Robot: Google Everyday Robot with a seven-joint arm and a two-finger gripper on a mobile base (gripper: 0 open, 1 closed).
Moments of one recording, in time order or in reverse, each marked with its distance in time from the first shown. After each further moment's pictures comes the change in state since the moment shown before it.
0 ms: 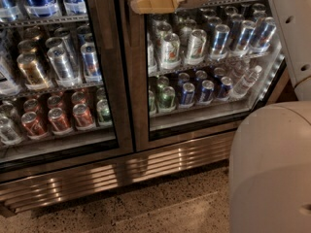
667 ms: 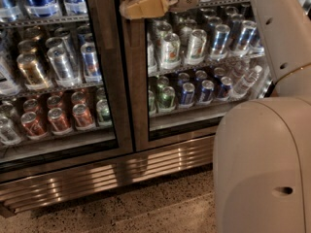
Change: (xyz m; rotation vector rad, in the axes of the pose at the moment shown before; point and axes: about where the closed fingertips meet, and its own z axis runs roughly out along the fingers) arm 0.007 -0.005 0.020 -0.062 -0.002 0.027
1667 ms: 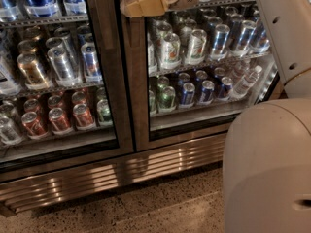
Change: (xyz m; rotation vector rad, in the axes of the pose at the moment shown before) arm -0.006 -0.001 0.000 0.043 0.007 -0.033
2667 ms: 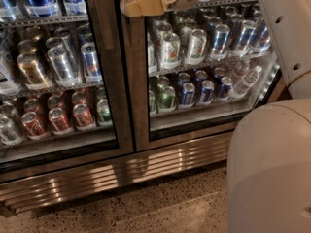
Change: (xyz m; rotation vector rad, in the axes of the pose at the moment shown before) arm -0.002 -0.001 0.004 0.018 0.004 0.002
